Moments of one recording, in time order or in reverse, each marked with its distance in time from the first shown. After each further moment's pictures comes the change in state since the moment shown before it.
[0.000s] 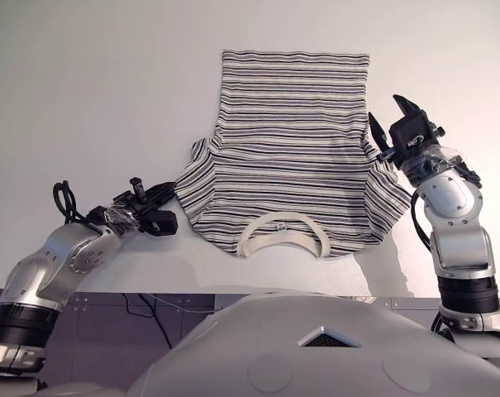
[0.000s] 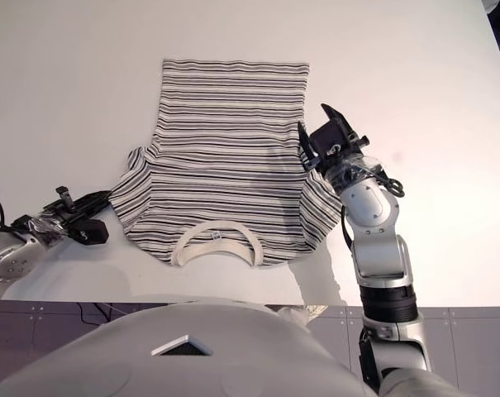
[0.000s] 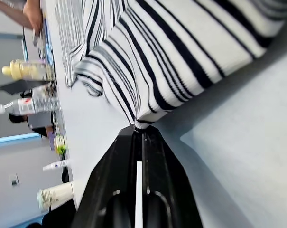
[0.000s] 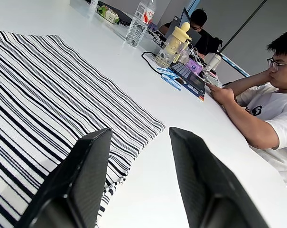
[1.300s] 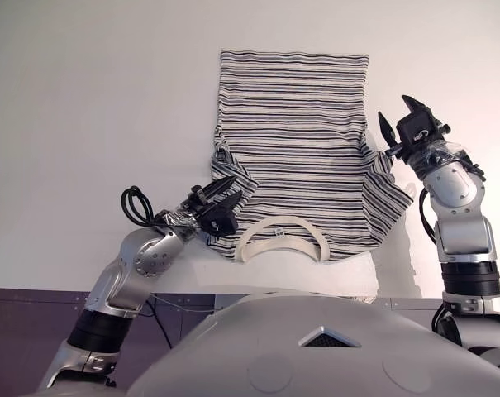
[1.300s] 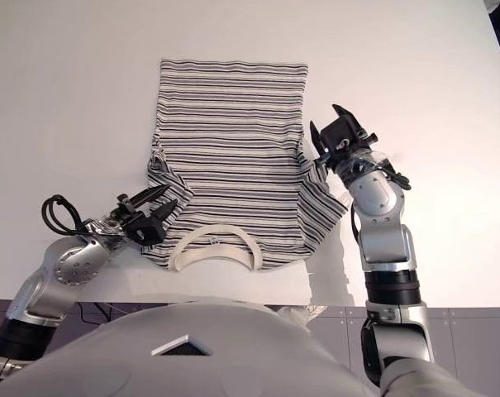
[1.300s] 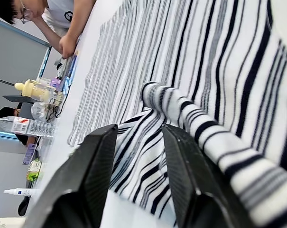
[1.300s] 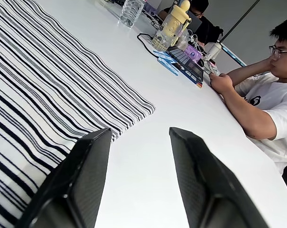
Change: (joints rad) left arm -0.032 -0.310 -0.158 -0.273 -0.112 0.171 -0.187; right arm -0.080 -0.028 -0.043 0.217 -0.010 -0.113 0.028
